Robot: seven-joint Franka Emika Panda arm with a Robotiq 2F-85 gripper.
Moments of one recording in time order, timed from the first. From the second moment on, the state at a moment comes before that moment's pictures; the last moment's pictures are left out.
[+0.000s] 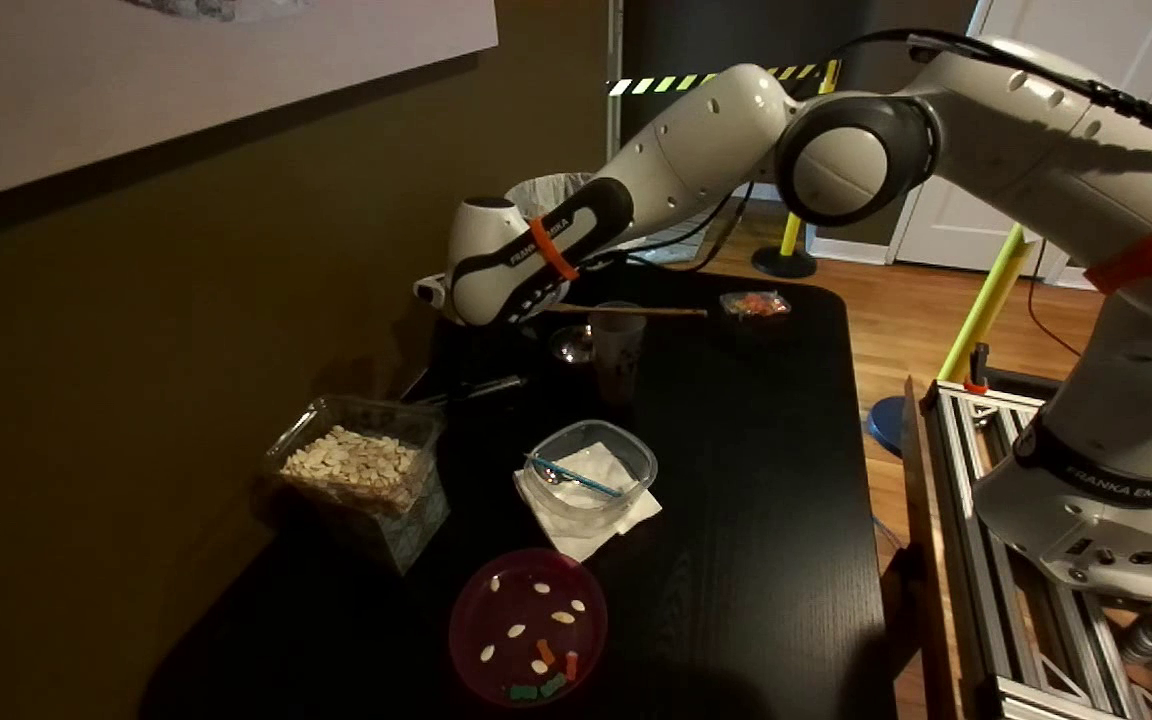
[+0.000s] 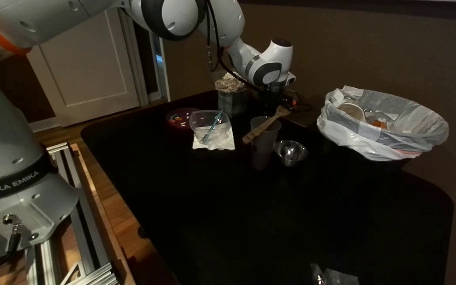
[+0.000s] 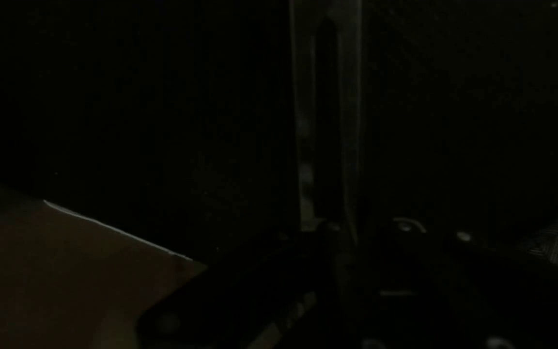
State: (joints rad) arm -0.07 1.12 0.13 -1.16 0.11 2.52 -0.81
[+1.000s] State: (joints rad) arm -0.14 0.91 0.23 -1.55 0.10 2.78 -0.77
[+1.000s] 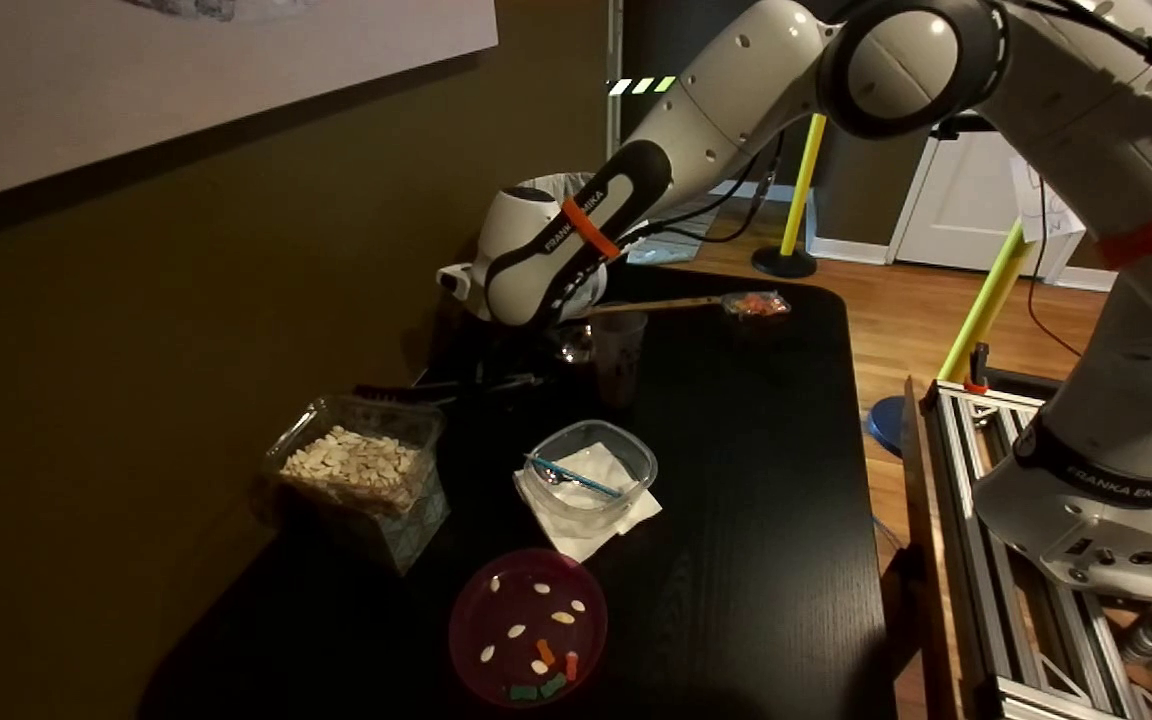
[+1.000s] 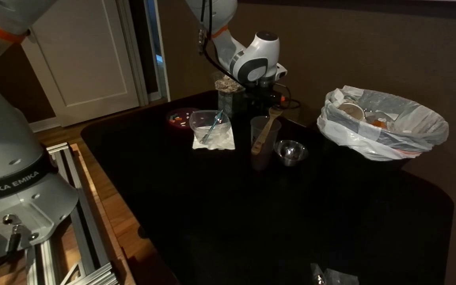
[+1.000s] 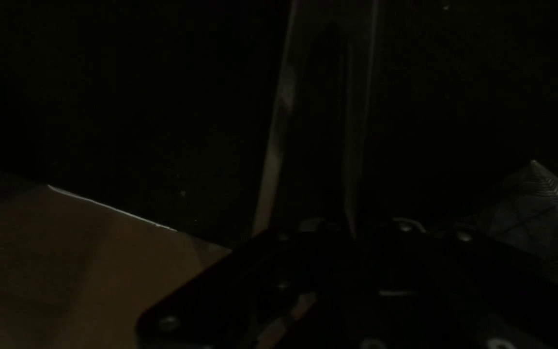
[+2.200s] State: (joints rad) arm -0.17 0.71 0.30 -1.90 0.00 3.14 -0.57
